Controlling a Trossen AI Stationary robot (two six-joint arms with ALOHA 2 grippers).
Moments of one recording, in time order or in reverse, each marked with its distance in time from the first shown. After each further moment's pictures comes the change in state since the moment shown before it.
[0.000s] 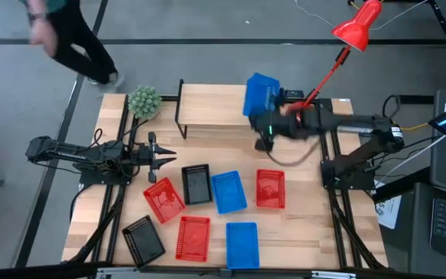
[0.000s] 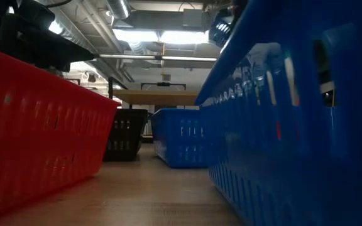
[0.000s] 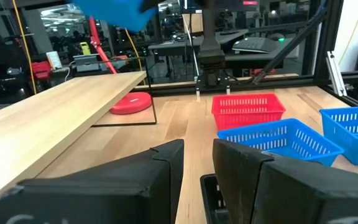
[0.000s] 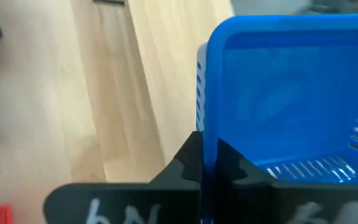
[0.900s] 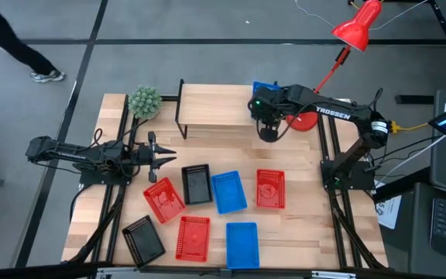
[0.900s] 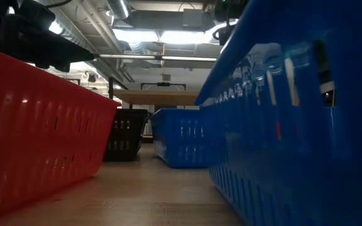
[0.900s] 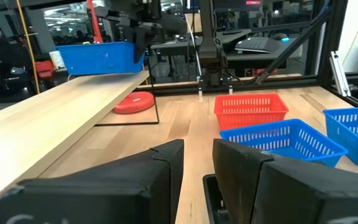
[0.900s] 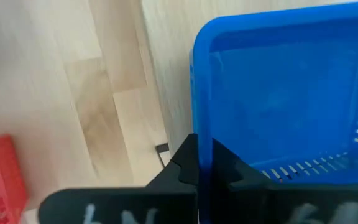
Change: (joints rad) left arm 0.000 0.000 0.000 0.000 -0.015 0.000; right arm -0.292 0.143 -0.003 -0.193 -0.338 -0.072
